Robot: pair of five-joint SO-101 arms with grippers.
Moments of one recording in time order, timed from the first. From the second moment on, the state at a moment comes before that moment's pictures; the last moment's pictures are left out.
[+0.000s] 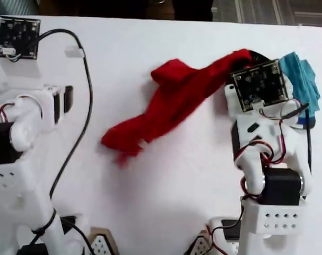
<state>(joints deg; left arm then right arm) -14.6 -33.3 -7.0 92.9 -9.3 -2.3 -54.7 23.5 45.1 27.6</state>
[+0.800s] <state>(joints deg) 15.2 -33.1 51.3 51.6 -11.9 3.1 -54.8 40.3 34.8 31.8</state>
